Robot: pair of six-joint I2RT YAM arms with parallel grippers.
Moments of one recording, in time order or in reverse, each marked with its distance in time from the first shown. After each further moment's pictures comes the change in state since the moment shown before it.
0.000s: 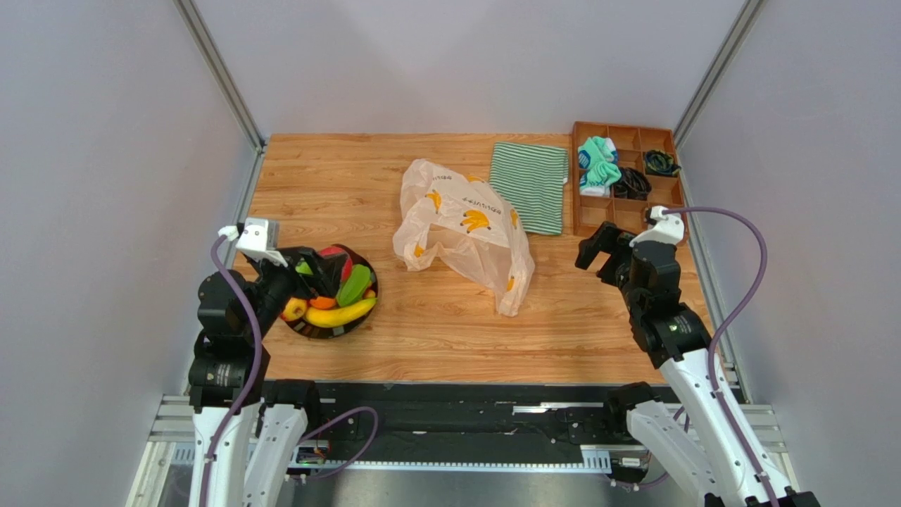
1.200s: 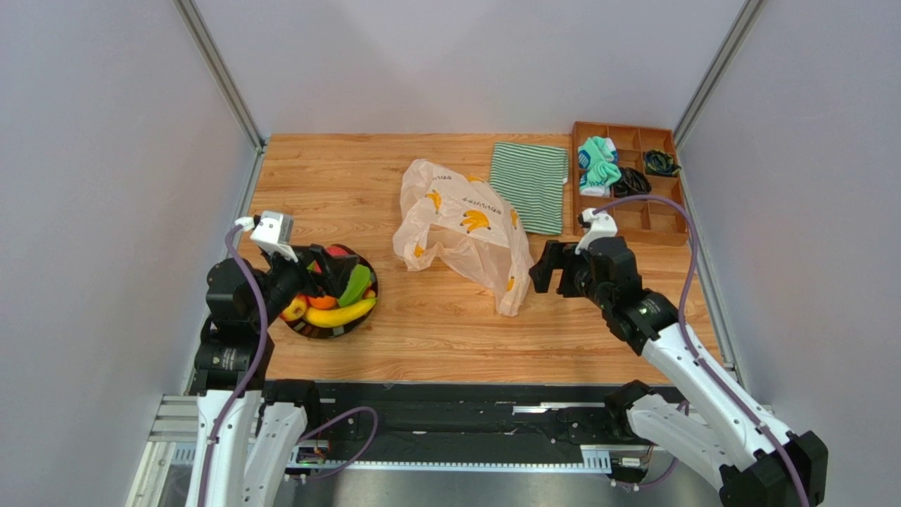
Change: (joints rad) left arm 0.000 0.064 -0.018 0.025 0.108 0.012; right arm 0.210 0.145 0.000 -0.011 -0.189 -0.056
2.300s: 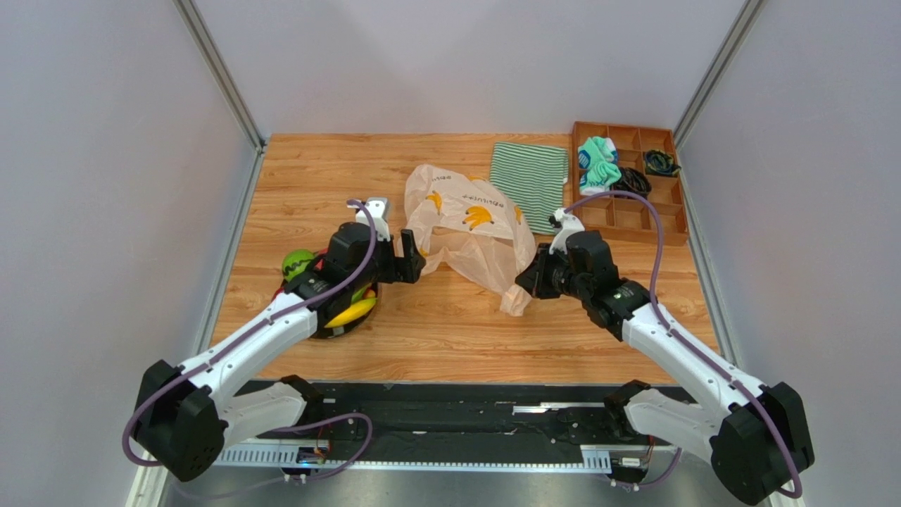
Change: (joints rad) left arm -0.539 0.577 -0.060 0.315 -0.466 -0.197; right arm 0.042 0.196 -0.021 0.163 -0.247 0.093
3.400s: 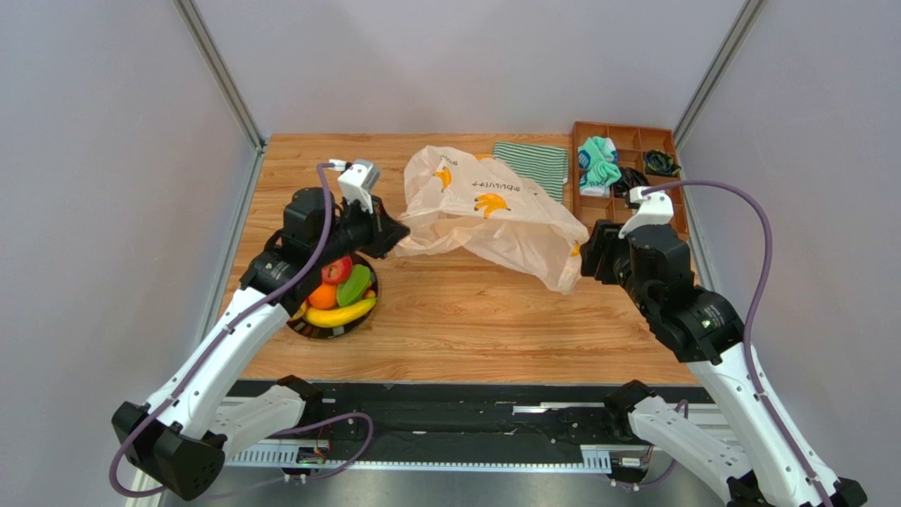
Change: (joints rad) left arm 0.098 -0.092 0.304 -0.172 0.317 0.140; right arm 0.006 -0.273 0.406 -0.543 0.555 -0.158
